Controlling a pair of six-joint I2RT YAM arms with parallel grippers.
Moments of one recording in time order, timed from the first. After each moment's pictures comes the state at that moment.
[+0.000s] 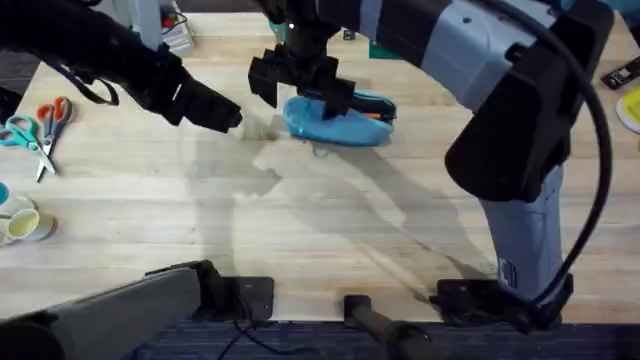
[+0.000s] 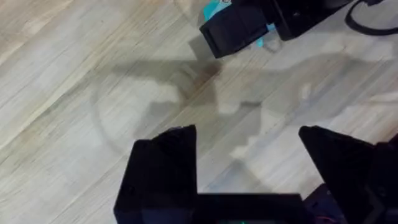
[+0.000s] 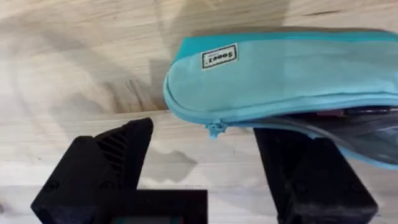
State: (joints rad) left arm 0.22 1.36 1.38 -1.34 0.47 0.84; right arm 0.75 2.32 2.27 -1.33 0.00 1.00
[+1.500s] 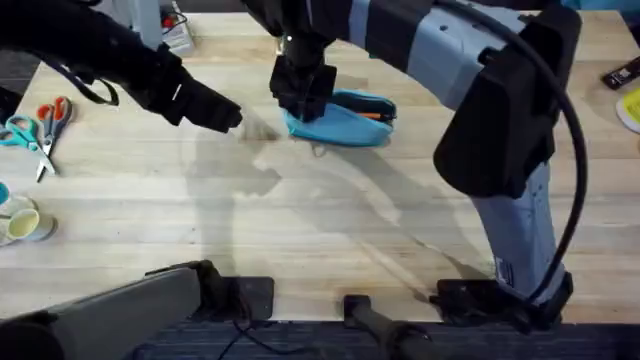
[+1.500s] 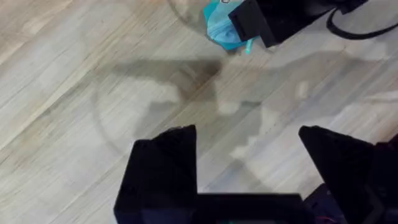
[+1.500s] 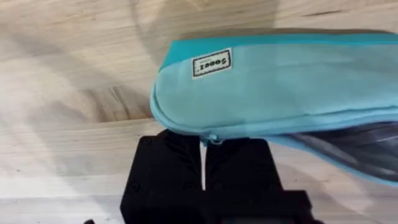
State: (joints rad) left arm 0.22 1.36 1.38 -1.34 0.47 0.84; right arm 0.75 2.37 2.27 -1.34 0.01 0.96
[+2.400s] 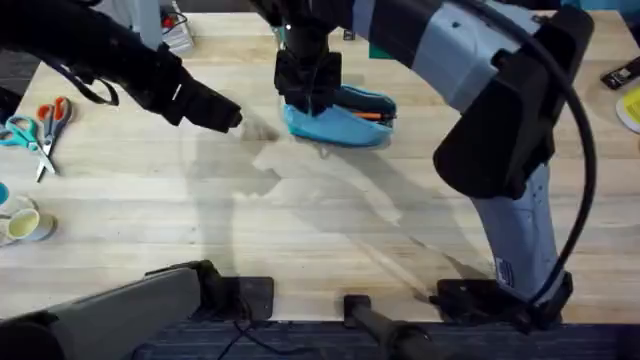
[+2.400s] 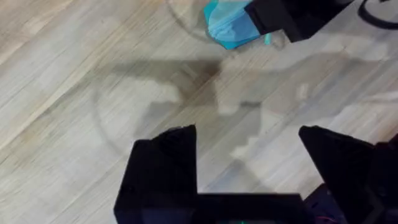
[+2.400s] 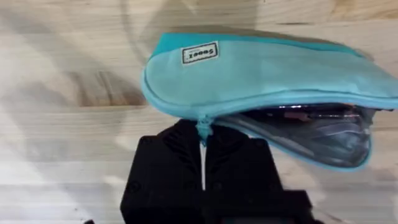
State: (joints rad) left arm 0.22 1.36 1.38 -1.34 0.47 0.84; right arm 0.76 2.37 2.36 -1.46 0.08 0.84
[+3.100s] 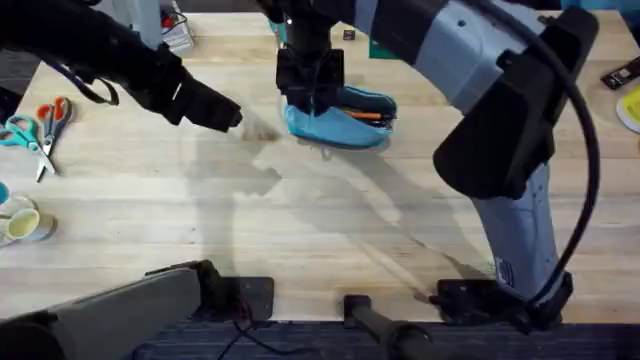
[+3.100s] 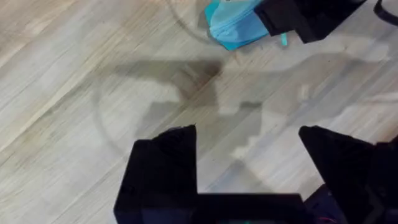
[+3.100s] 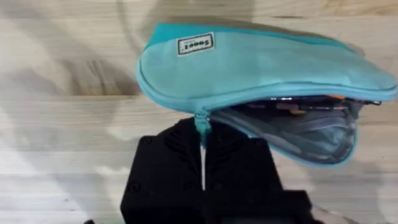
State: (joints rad) left arm 0.22 1.36 1.38 -1.34 0.47 0.84; right arm 0.76 2.37 2.39 -1.52 0.08 0.80
